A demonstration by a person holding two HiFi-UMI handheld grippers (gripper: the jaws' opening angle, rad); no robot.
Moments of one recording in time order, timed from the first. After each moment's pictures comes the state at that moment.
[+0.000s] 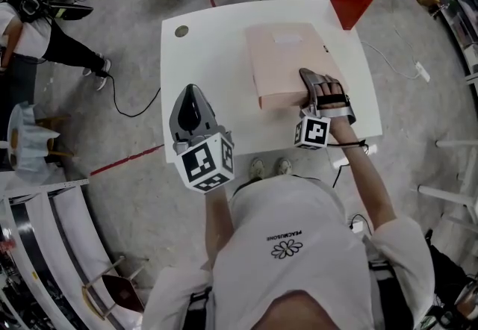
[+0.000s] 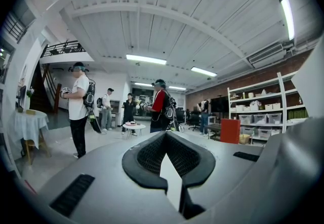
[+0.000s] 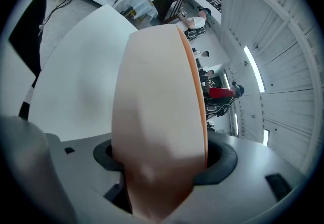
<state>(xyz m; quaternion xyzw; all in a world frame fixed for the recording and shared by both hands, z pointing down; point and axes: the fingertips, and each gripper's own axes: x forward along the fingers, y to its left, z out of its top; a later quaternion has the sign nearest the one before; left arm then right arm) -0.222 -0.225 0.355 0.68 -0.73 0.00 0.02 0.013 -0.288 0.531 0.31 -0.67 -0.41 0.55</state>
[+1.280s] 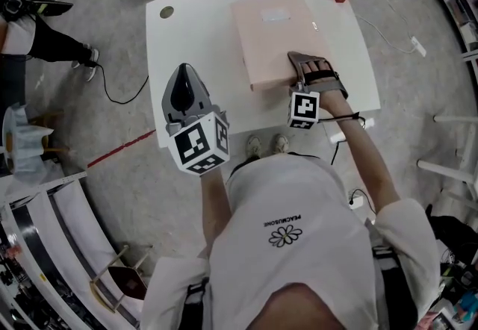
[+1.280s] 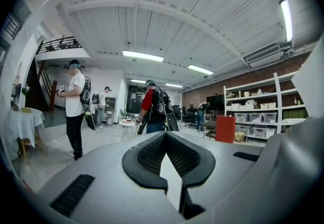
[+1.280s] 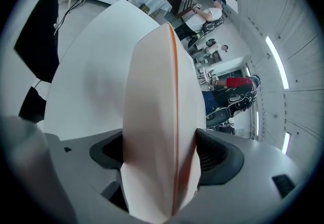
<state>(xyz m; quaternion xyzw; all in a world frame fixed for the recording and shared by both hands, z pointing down) -0.210 -0.228 0.369 0.70 -0.71 0.02 0.04 0.016 -0.267 0.592 0.22 -0.68 -0.35 0.61</state>
